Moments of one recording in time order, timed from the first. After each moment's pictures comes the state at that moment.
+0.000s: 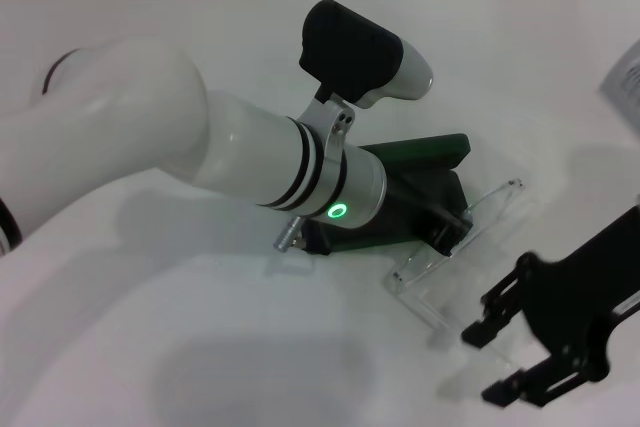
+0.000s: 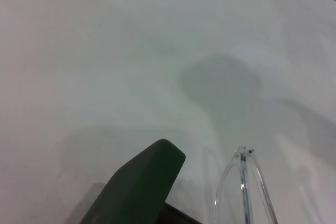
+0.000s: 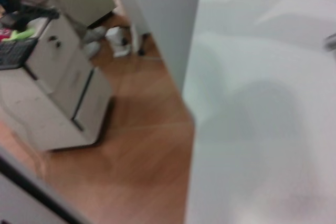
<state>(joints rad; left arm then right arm) -0.65 -2.10 1.97 1.07 2.05 0.84 -2.63 0.58 2.02 -1.35 -1.22 -2.09 -1.89 1.79</state>
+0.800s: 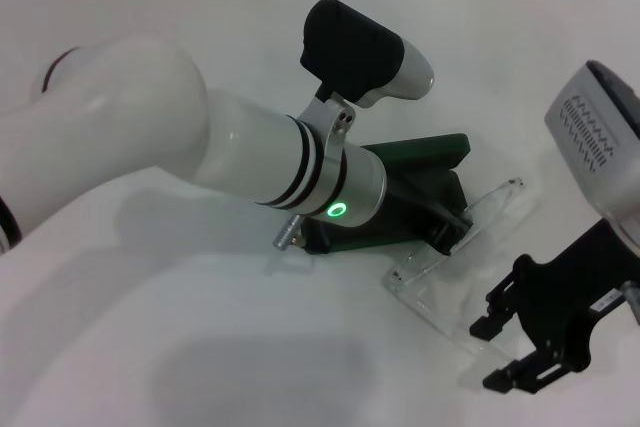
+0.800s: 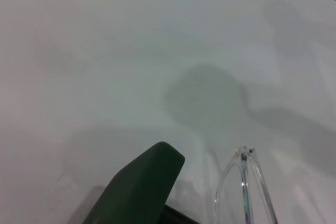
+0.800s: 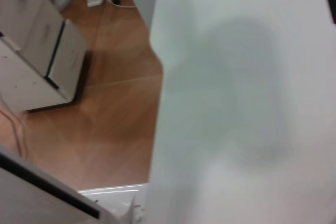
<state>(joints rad) -0.66 -2.10 1.97 1.07 2.04 0.84 -2.62 0.61 2.02 -1.48 -1.18 -2.18 -1.76 1.88</state>
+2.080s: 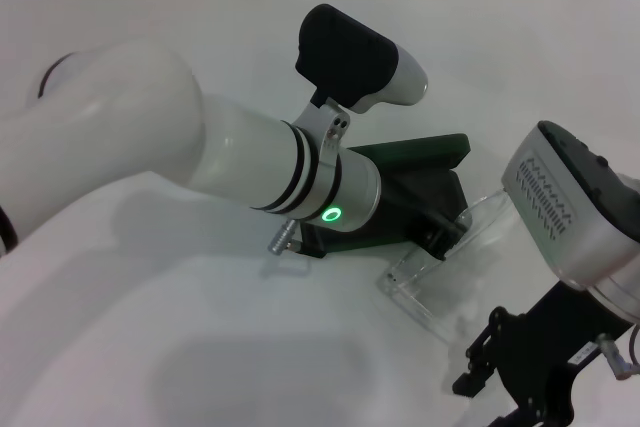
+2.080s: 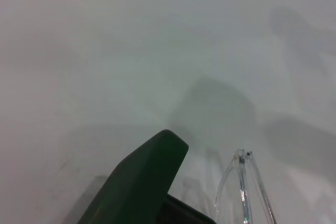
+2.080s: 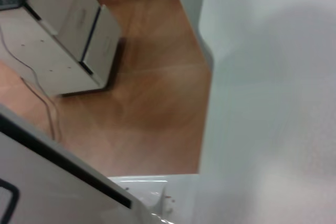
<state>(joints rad) -0.65 -2.10 1.97 1.06 2.04 0.85 -2.61 0.59 2.02 -1.65 -1.20 -2.13 -1.72 1.92</state>
